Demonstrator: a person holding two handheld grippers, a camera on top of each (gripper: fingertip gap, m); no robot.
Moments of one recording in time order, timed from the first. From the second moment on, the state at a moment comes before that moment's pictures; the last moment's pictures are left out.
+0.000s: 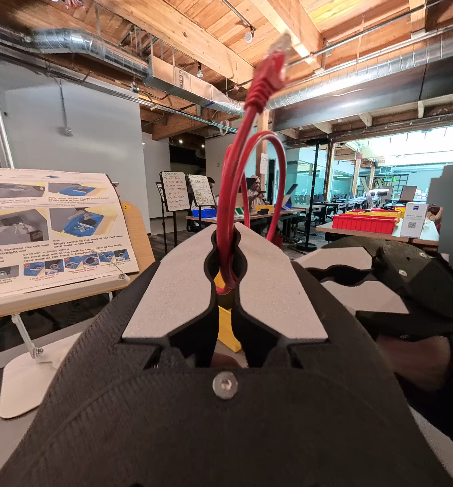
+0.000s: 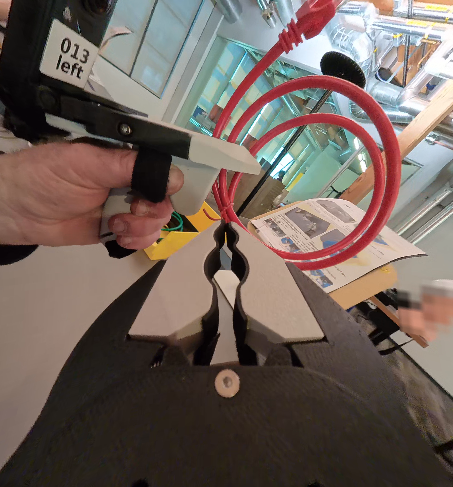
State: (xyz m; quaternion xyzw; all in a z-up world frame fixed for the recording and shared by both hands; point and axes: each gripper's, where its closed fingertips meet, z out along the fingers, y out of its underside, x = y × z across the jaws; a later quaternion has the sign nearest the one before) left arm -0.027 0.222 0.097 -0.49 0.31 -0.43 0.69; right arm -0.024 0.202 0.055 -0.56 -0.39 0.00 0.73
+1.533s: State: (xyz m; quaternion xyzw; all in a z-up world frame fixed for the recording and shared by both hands) left arm -0.030 0.226 0.097 -0.50 0.27 -0.51 0.65; right arm -0.036 0.207 0.031 -0.59 -0.44 -0.03 0.68
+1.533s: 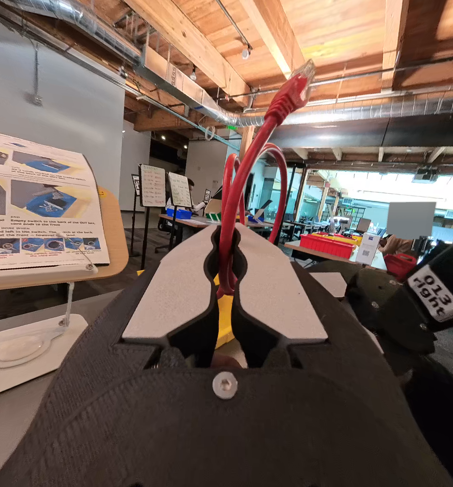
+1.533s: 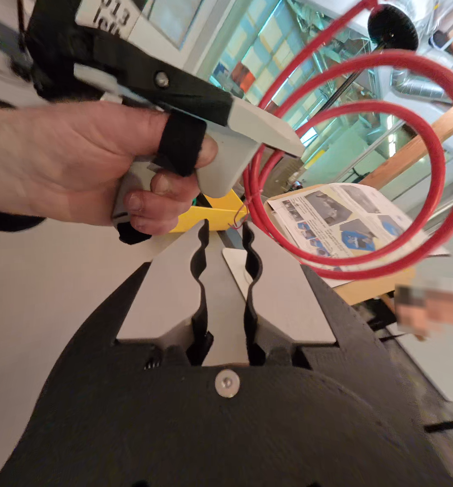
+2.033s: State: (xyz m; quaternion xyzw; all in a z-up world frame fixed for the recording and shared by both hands) left arm -0.030 0.221 0.101 -0.48 0.26 -0.54 0.63; right arm -0.029 0.209 0.046 -0.60 -0.26 0.36 0.66
